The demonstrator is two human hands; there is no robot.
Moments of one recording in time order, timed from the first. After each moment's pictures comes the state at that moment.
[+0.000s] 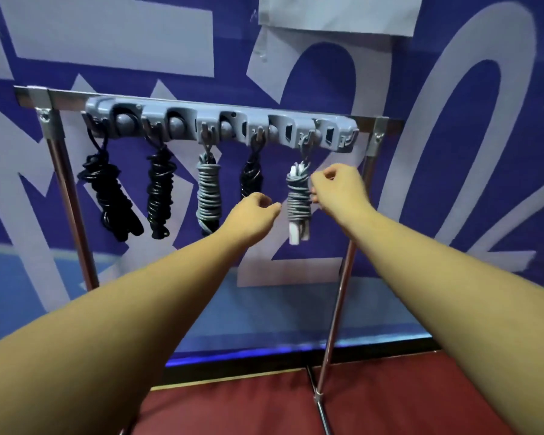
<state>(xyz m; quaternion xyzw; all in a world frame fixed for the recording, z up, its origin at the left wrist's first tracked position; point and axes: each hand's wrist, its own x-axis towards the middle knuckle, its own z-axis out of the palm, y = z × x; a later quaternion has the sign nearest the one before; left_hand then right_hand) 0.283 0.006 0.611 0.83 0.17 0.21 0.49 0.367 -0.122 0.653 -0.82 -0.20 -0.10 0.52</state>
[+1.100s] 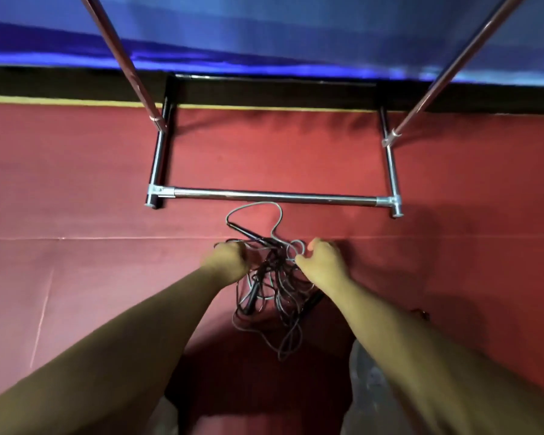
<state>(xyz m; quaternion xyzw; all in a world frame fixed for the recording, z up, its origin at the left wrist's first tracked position) 0.037 -0.012 0.034 0.84 0.31 -0.29 0.33 0.148 -0.172 0.028 -0.92 -0.12 0.33 0.18</state>
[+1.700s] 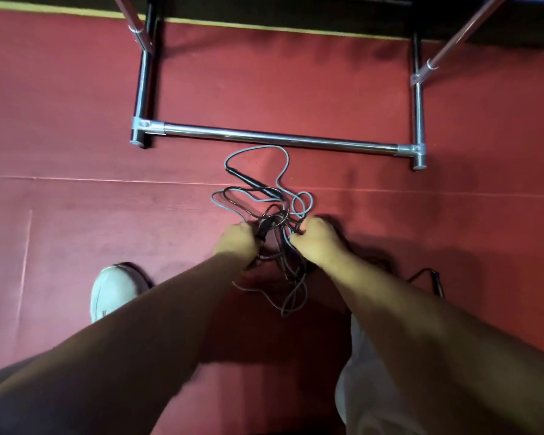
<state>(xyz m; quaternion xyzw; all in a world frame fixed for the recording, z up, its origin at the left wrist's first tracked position) 0.006 -0.060 -0.047 0.81 0.37 -0.28 0.37 0.114 -0.182 -0.024 -0.90 -0.14 0.40 0.12</state>
